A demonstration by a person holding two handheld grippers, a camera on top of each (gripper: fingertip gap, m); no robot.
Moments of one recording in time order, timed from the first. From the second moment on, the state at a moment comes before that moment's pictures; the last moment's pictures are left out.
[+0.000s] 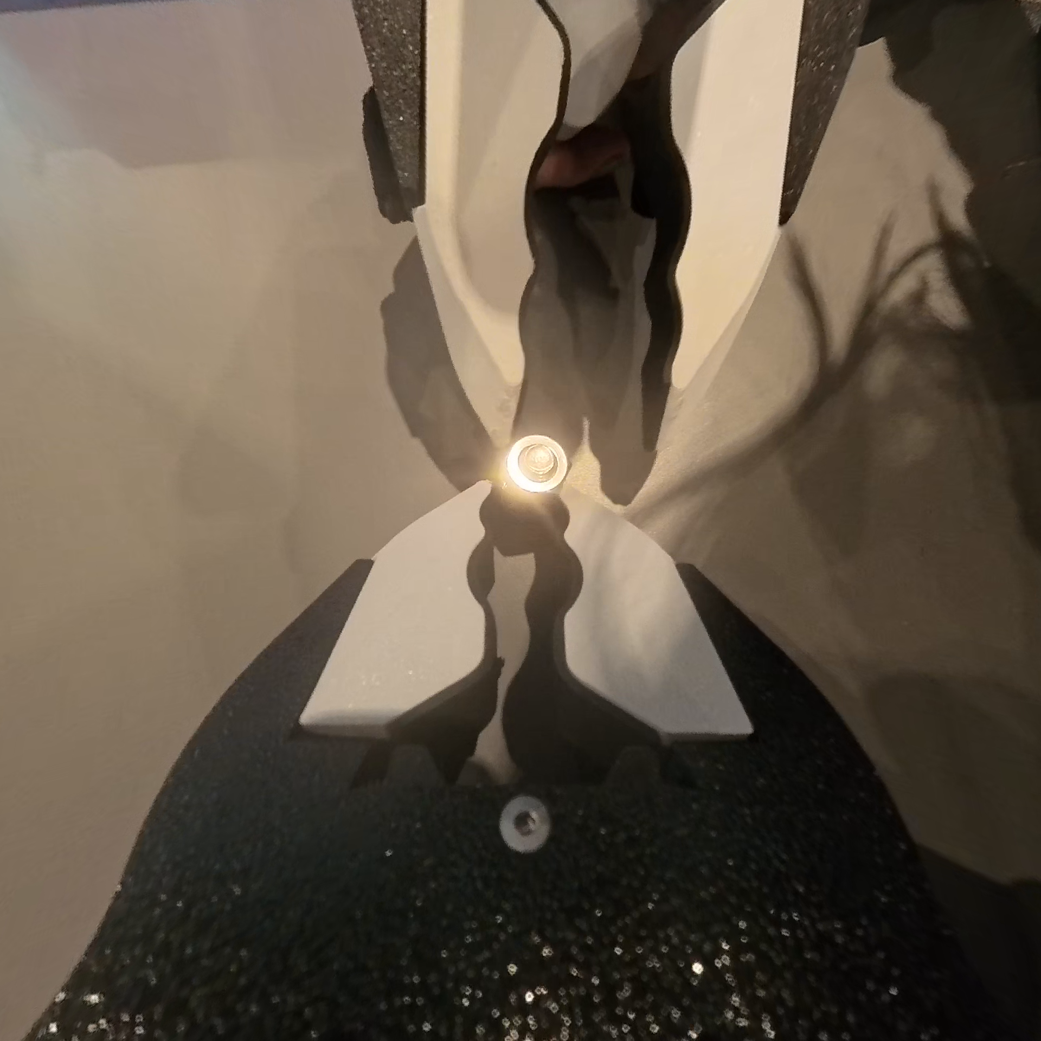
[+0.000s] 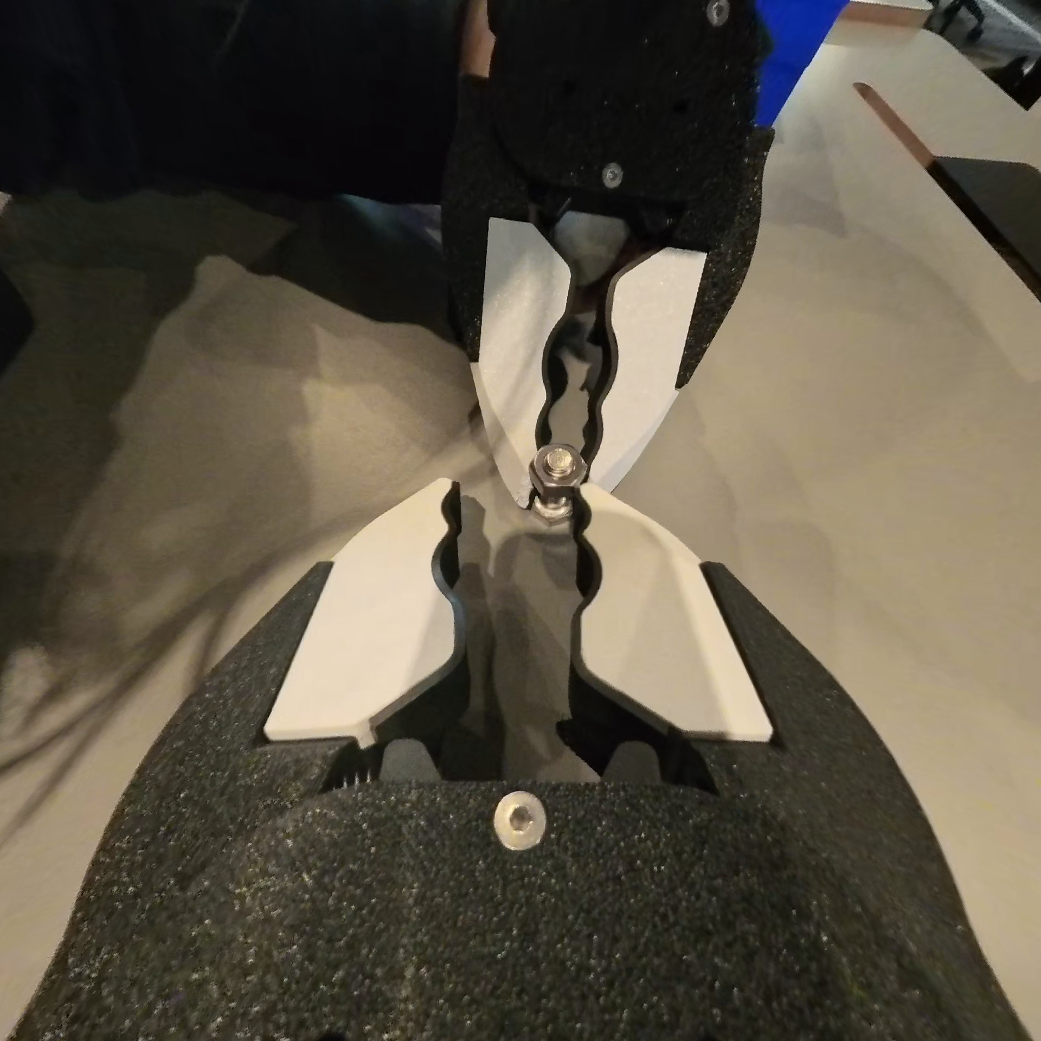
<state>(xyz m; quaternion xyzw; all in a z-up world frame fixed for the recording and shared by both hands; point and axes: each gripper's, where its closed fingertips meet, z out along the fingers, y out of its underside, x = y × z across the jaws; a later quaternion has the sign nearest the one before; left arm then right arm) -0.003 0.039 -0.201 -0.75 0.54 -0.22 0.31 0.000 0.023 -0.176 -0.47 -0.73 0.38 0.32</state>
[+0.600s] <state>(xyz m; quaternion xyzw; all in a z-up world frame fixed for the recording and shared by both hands) 0.001 0.037 -0.202 -0.75 0.55 -0.22 0.31 0.004 0.029 -0.163 -0.48 -0.70 0.42 0.32</state>
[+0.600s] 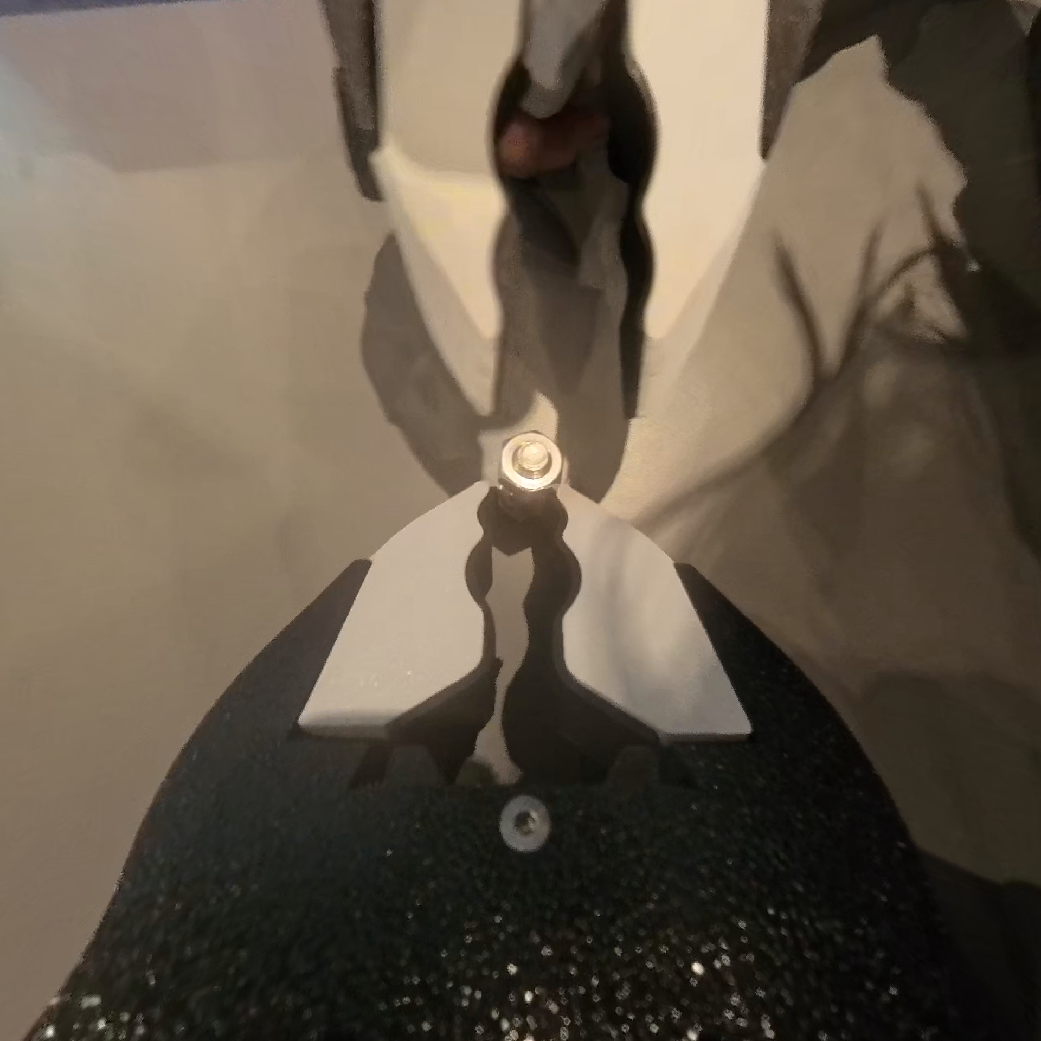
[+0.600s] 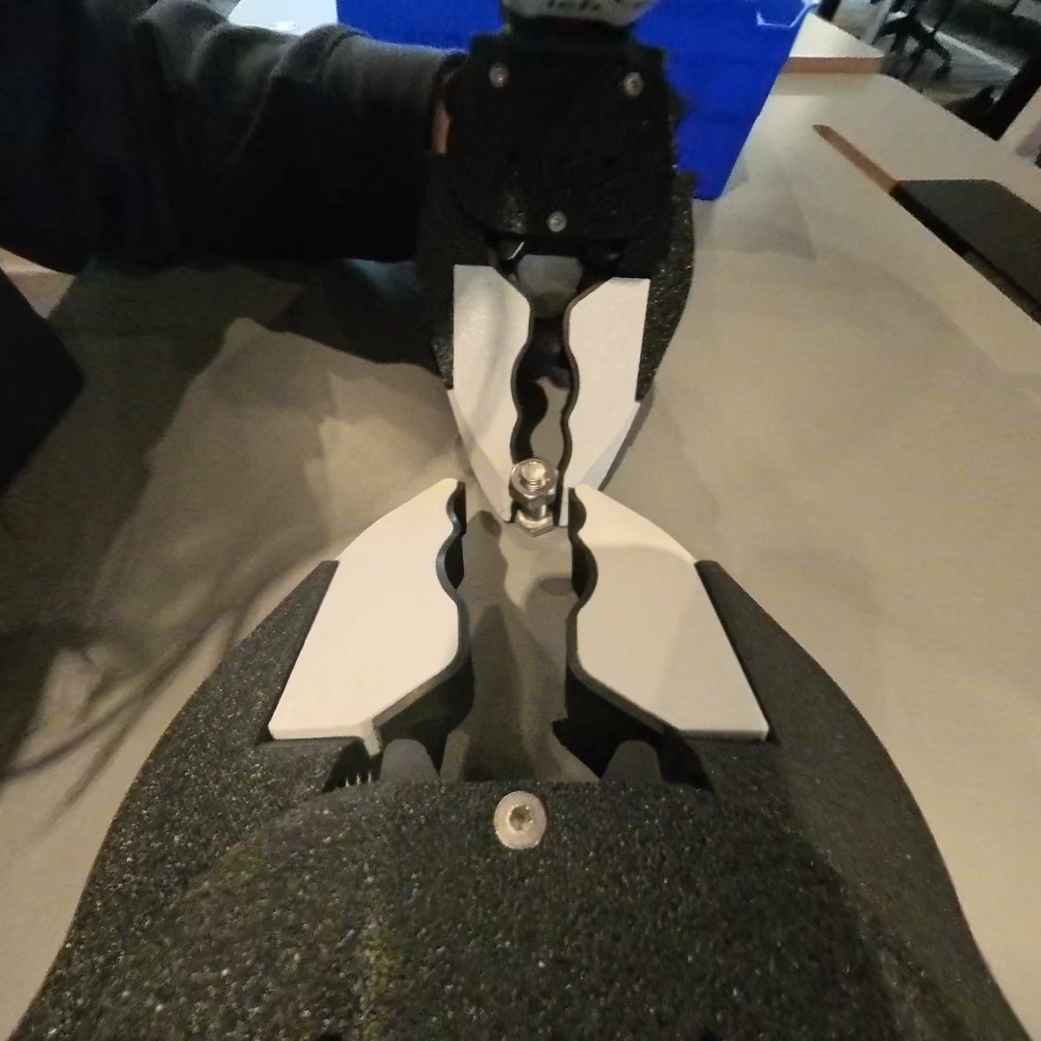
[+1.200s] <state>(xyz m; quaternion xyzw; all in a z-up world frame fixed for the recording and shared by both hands) -0.044 0.038 -0.156 -0.74 0.41 -0.14 0.52 -0.006 0.036 -0.176 -0.49 -0.72 0.36 0.35</state>
